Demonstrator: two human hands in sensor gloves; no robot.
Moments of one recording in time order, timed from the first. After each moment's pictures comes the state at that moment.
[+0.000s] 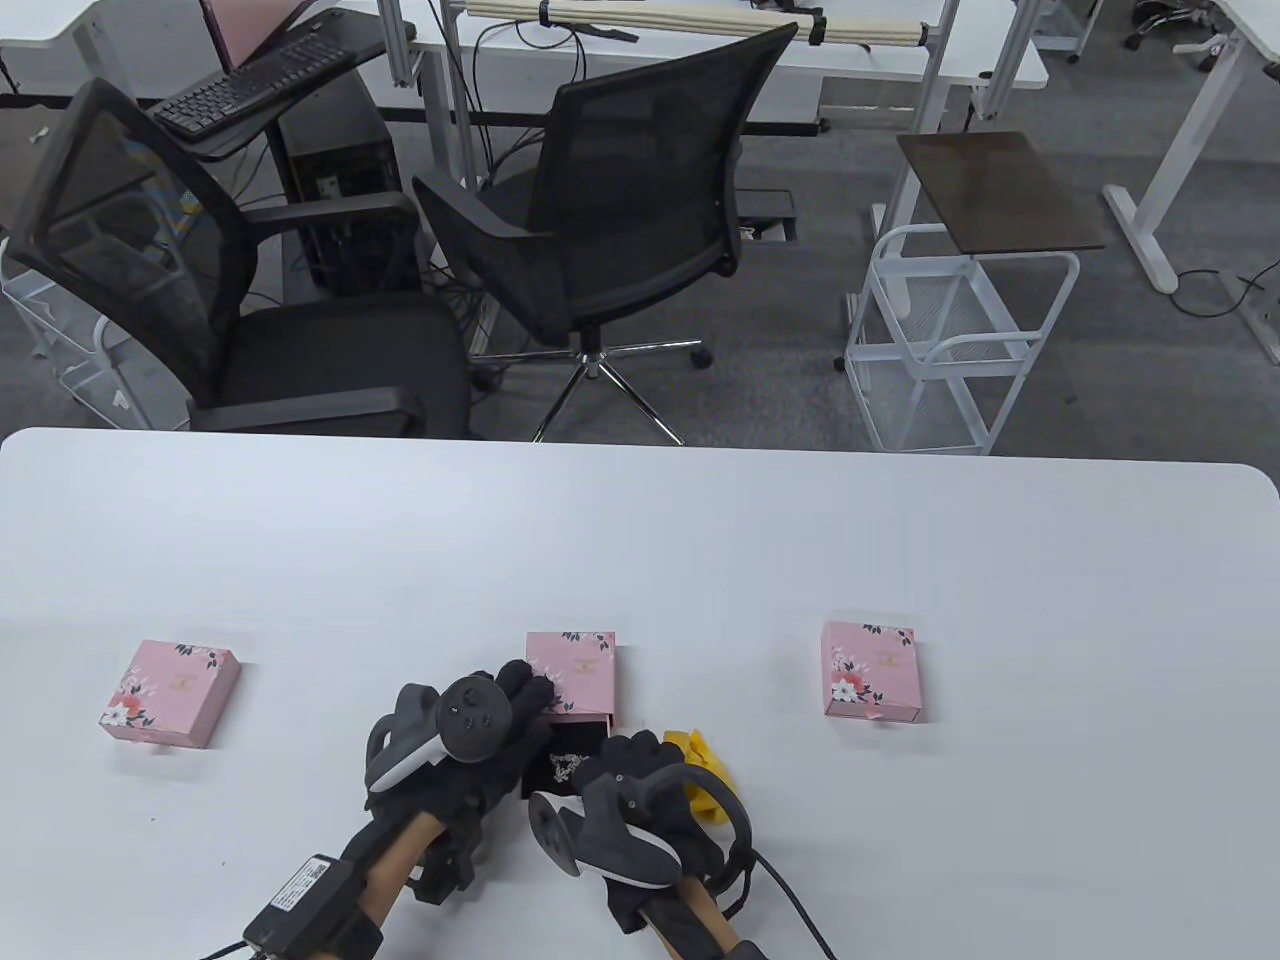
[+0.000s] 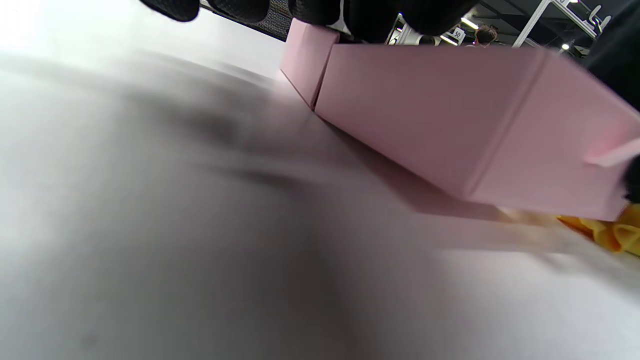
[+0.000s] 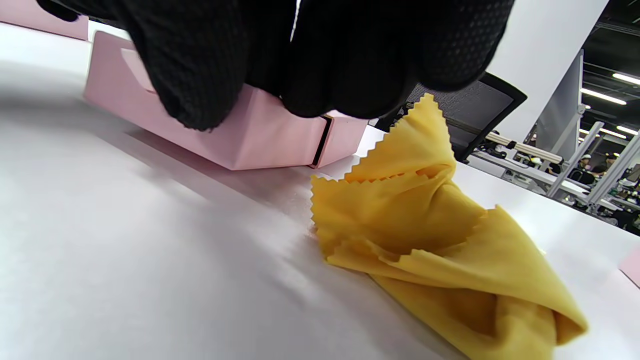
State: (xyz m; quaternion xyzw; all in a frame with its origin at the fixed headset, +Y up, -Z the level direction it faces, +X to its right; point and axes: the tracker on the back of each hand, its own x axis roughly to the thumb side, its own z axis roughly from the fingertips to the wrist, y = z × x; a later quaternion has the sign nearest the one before) left_hand -0.184 -0.768 -0.351 -0.13 -0.13 0.15 0.97; right_hand -0.022 -0.740 -0.285 -0.20 0.01 -0.97 0.13
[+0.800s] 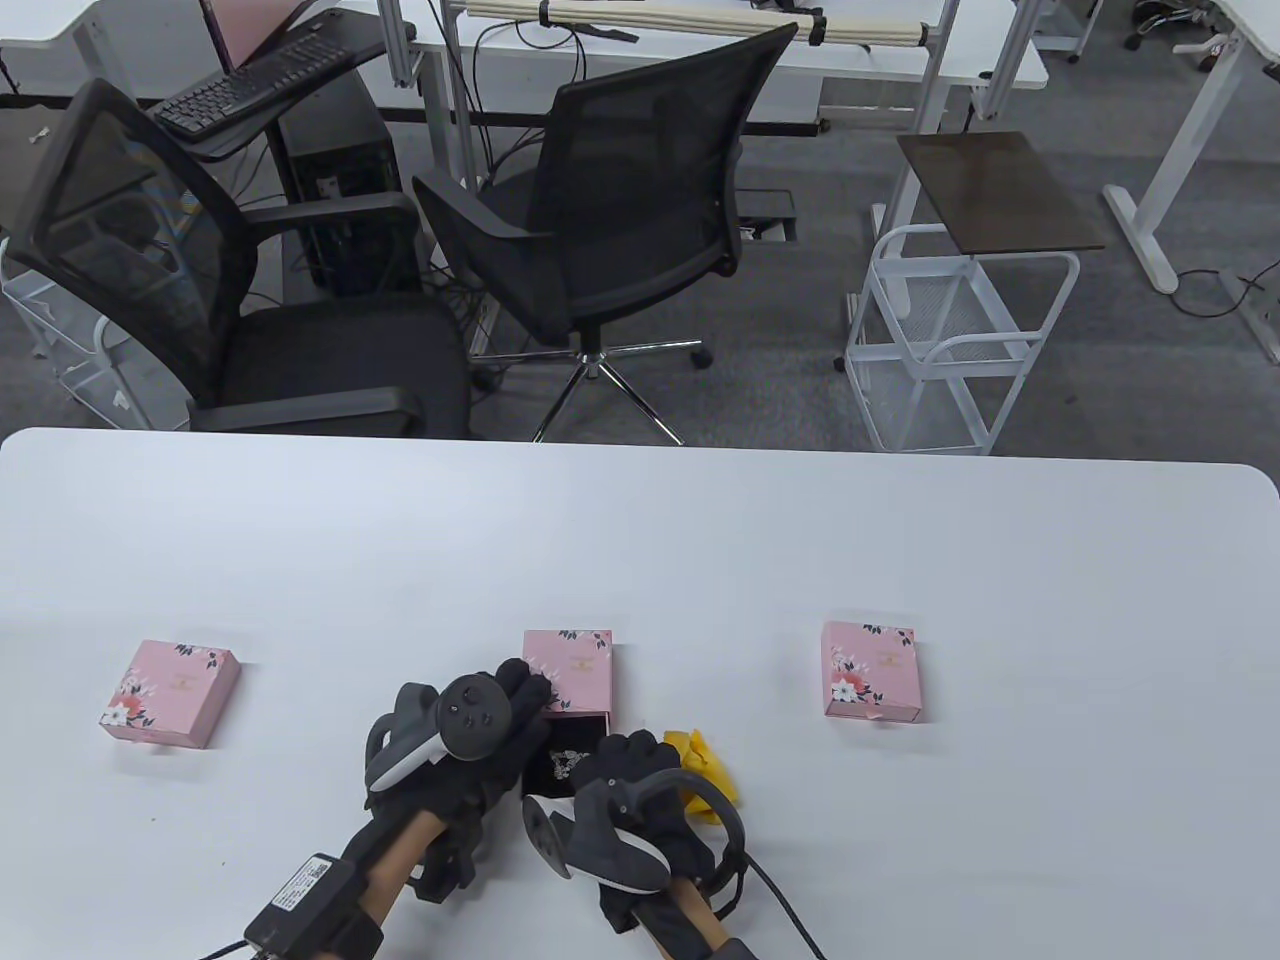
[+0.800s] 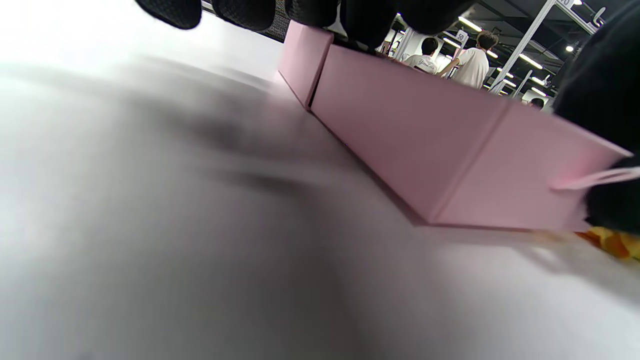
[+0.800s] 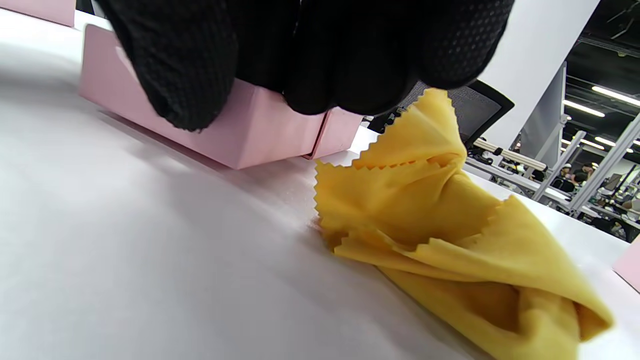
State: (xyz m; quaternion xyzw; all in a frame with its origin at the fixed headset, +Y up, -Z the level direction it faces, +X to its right) left_hand -0.185 -0.768 -0.352 -0.13 -0.13 0.15 0.97; right_hand -0.027 -0.750 -0.287 -0.19 0.02 -0.97 0.14
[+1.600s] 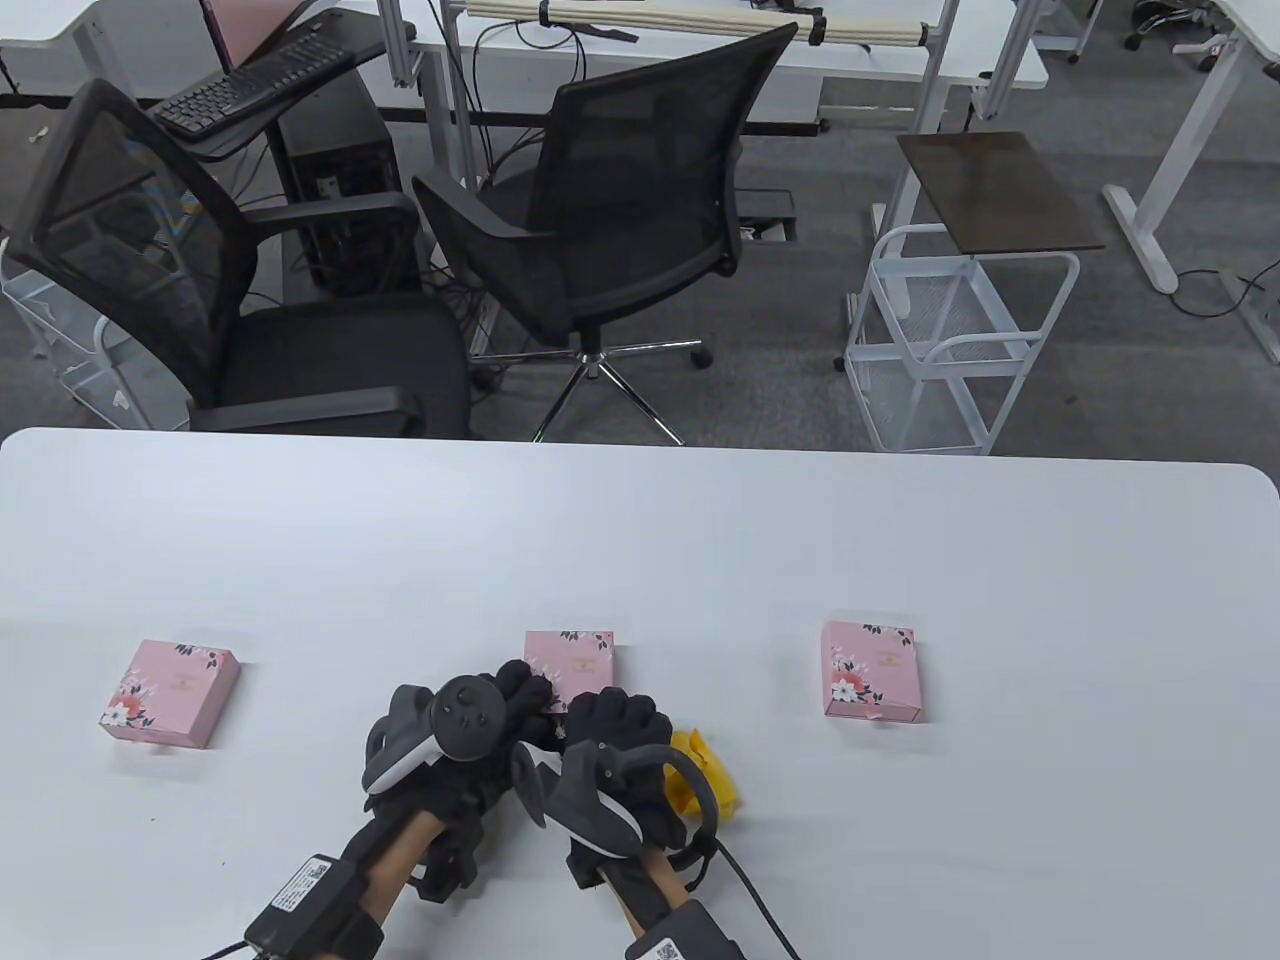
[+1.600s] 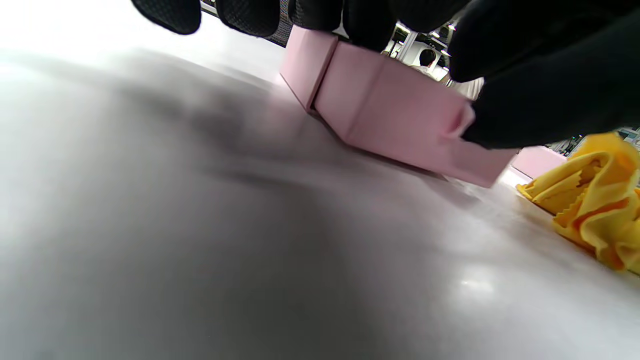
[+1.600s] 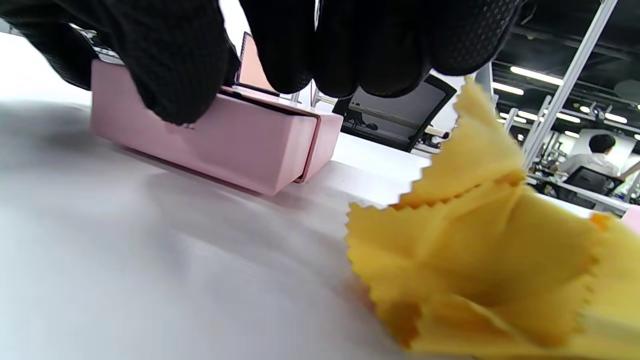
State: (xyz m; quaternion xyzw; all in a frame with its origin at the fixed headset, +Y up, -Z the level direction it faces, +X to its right) left_hand -0.188 -0.771 -0.353 -0.13 -0.13 0.18 0.97; right_hand -0.046 -0.754 -0.325 -0.10 0.03 -0.99 0.10
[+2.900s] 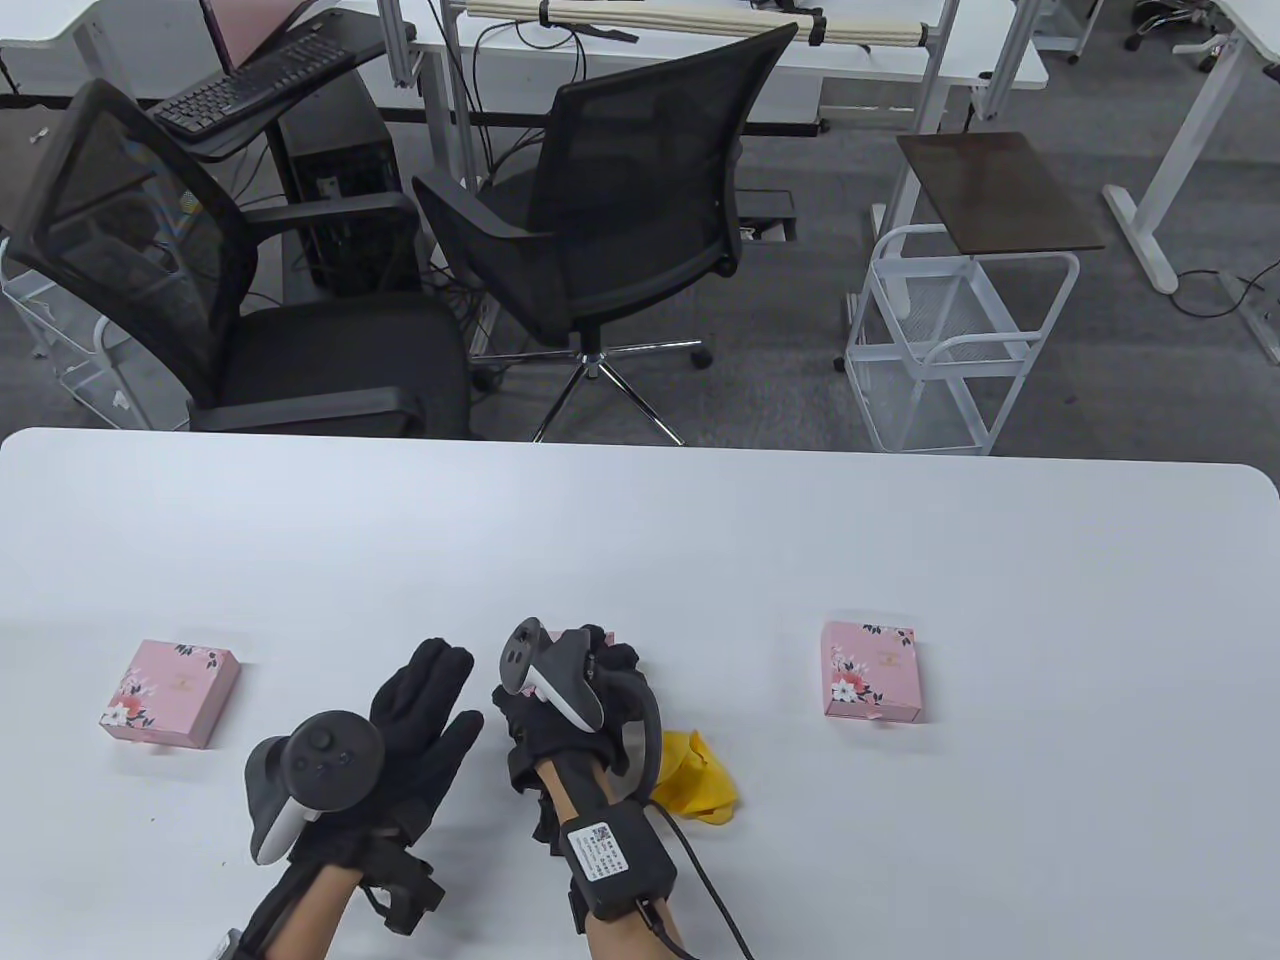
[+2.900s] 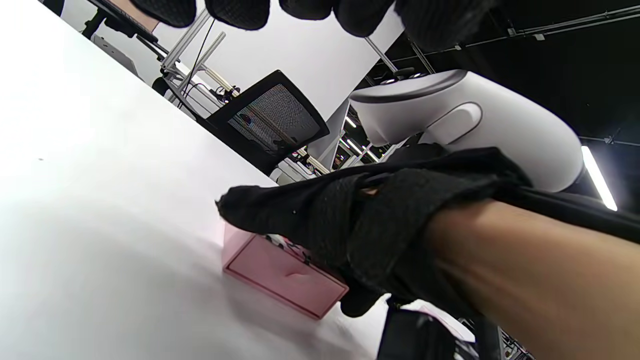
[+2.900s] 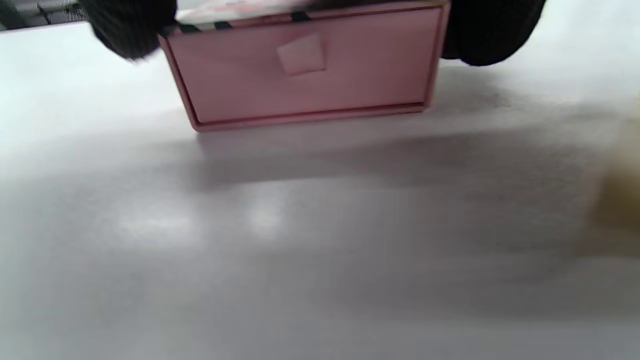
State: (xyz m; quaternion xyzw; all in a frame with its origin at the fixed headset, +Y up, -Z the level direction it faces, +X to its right) left_hand -0.242 -0.712 -0.295 0.02 -0.11 0.35 0.93; right_hand -0.074 -0.762 -0.396 0.04 -0.18 -0.98 -0.07
